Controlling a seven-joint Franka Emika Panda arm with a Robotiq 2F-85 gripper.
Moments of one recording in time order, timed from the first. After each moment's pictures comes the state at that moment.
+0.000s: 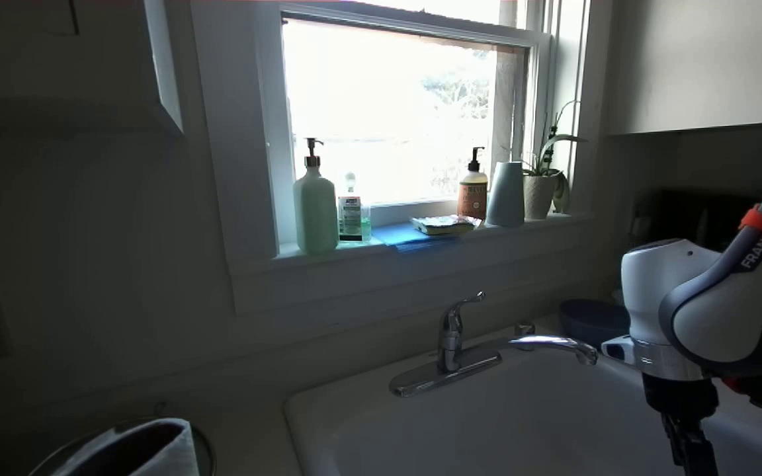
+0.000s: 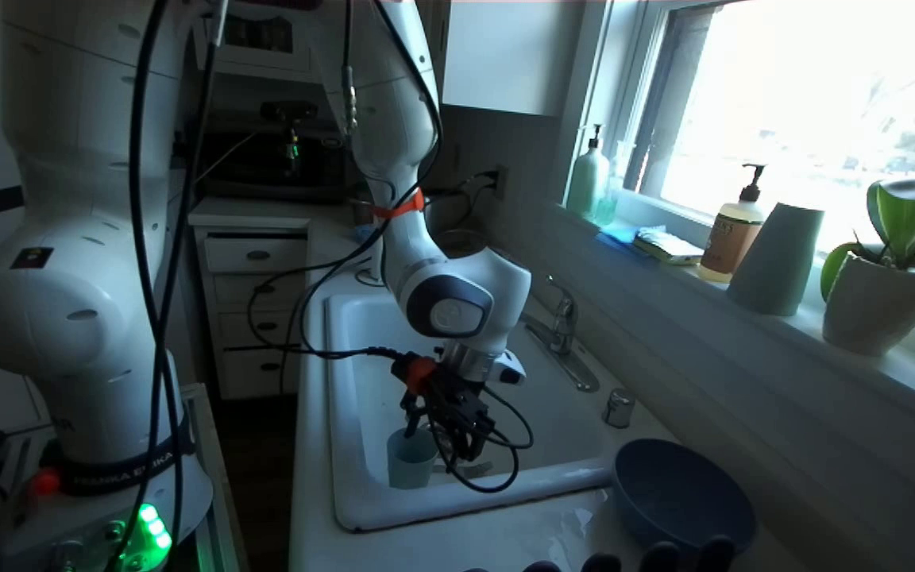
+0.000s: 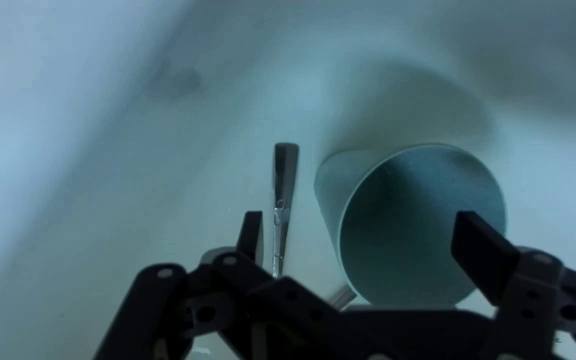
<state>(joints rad) -0.16 0.24 -0.08 -2.56 -0.01 2.57 -0.56</state>
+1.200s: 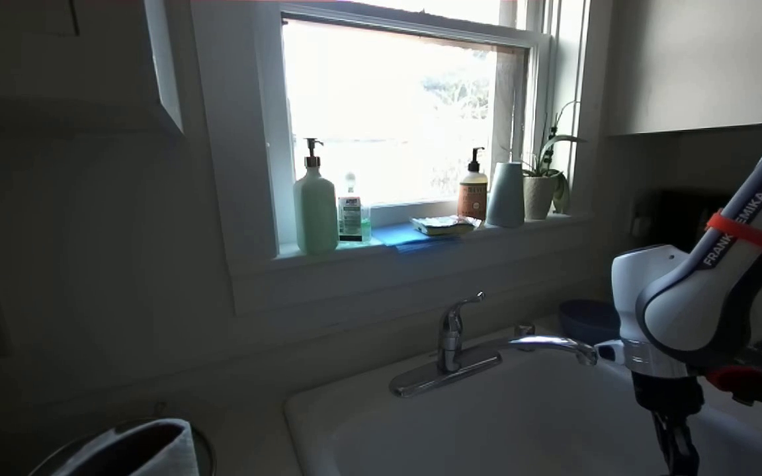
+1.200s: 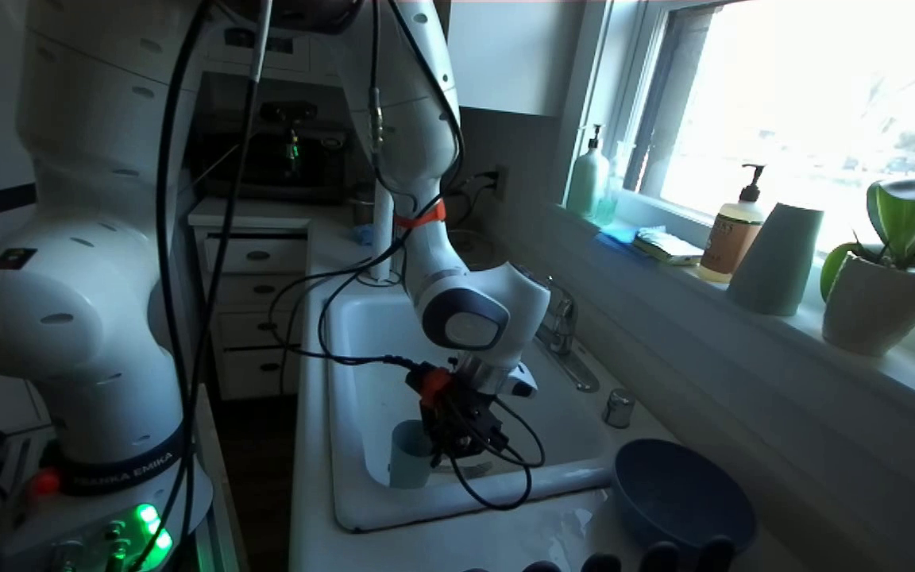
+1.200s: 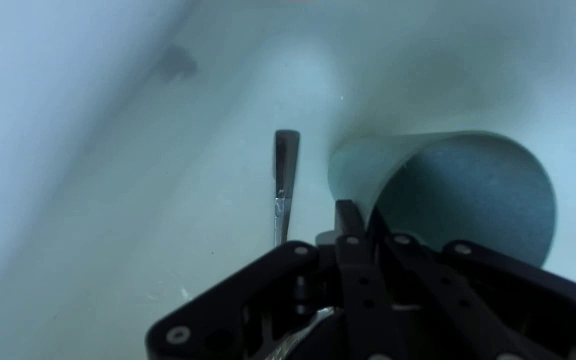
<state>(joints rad) -0.27 0.31 0.00 -2.48 0.04 2.52 -0.64</state>
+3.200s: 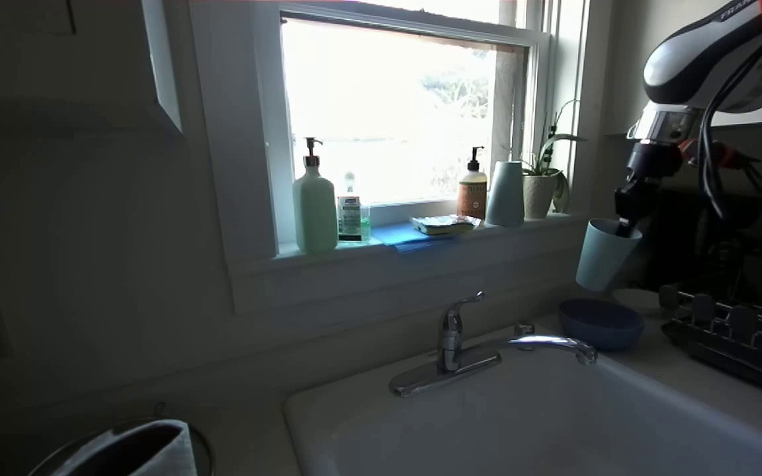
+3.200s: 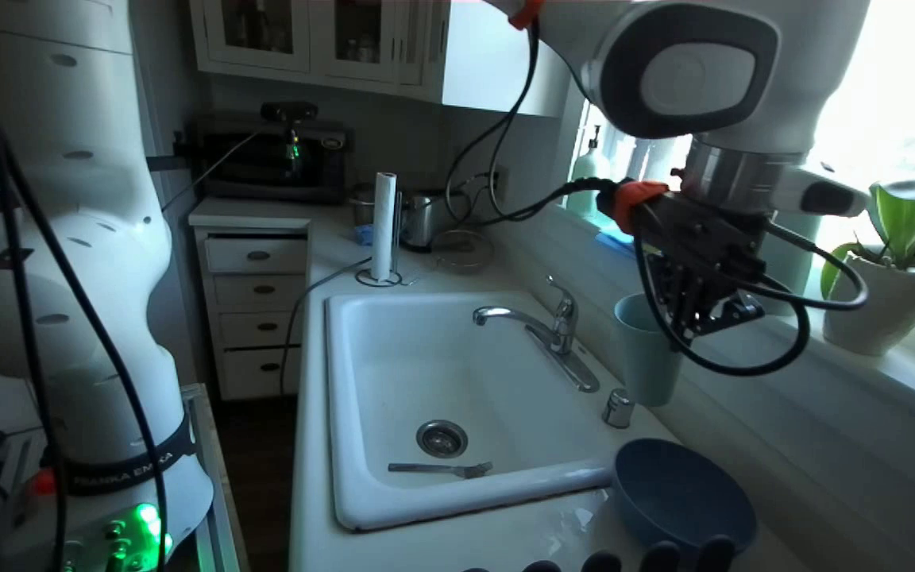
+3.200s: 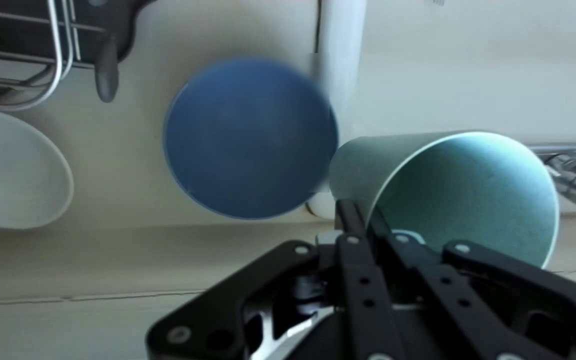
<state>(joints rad) -0.28 0.07 -0.33 -1.91 0.20 2.13 -0.42</state>
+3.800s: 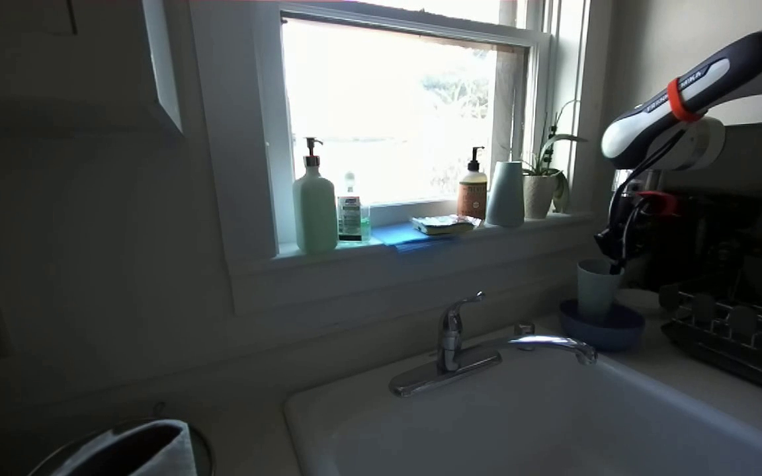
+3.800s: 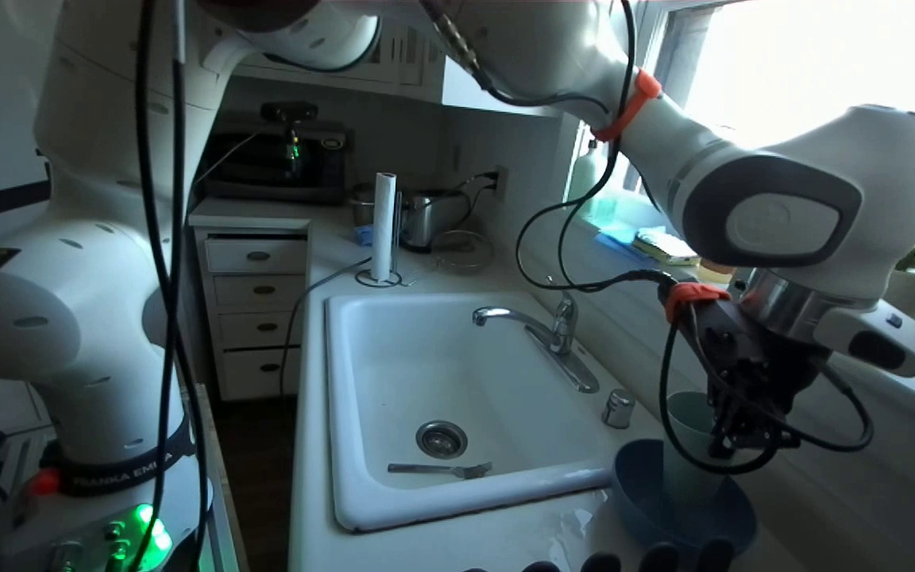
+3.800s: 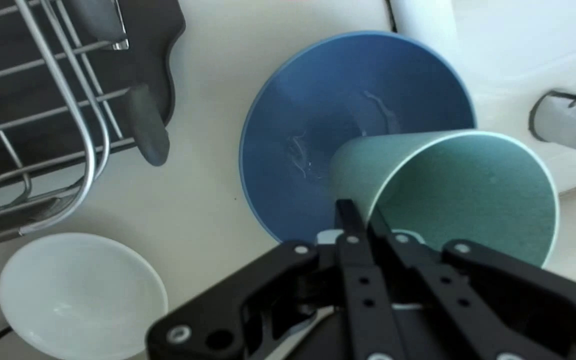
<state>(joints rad) -0.38 0.42 -0.32 -1.68 0.23 2.11 -0.09</state>
